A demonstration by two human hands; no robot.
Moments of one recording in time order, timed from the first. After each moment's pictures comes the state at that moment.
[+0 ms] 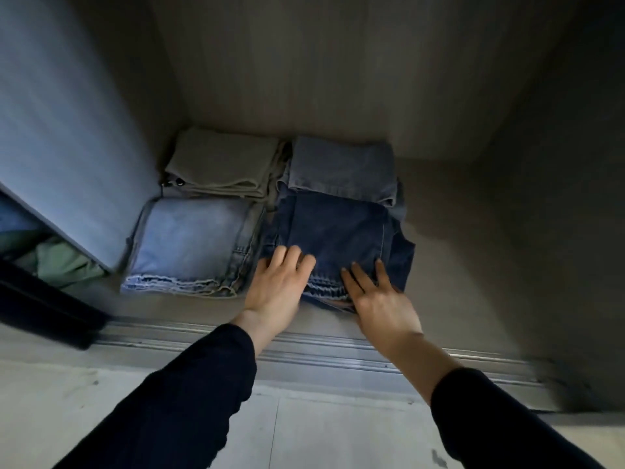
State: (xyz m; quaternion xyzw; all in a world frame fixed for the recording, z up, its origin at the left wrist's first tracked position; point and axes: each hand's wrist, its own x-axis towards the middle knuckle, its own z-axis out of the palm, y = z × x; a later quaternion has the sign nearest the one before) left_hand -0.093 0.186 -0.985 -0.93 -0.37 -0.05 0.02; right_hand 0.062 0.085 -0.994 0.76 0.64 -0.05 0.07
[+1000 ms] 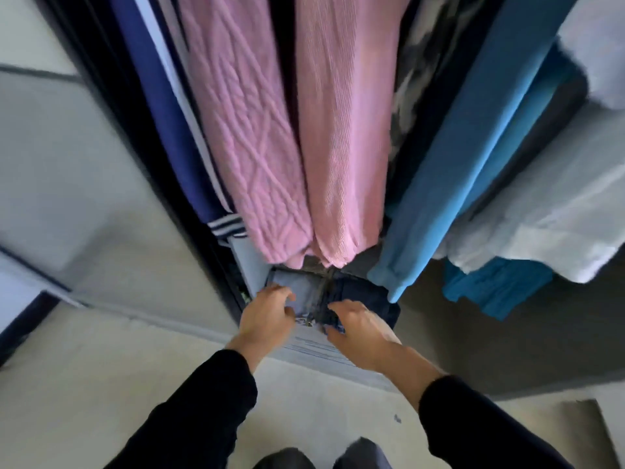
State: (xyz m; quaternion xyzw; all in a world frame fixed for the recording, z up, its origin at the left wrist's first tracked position) left_hand -0.273 0.103 -0.490 -0.78 -0.57 -0.12 -0.25; right_hand -0.099 0.027 -0.470 0.69 0.68 -0.24 -0.04
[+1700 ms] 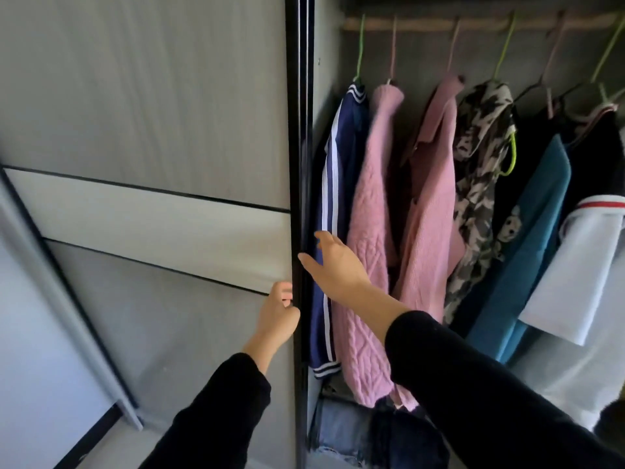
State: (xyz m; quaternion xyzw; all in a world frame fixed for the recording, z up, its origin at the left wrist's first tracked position) left_hand -0.417 0.196 -0.179 -0.62 -0.57 -0.36 -0.41; right_hand -0.289 0.163 -0.077 0.64 0.69 -0.08 -0.33
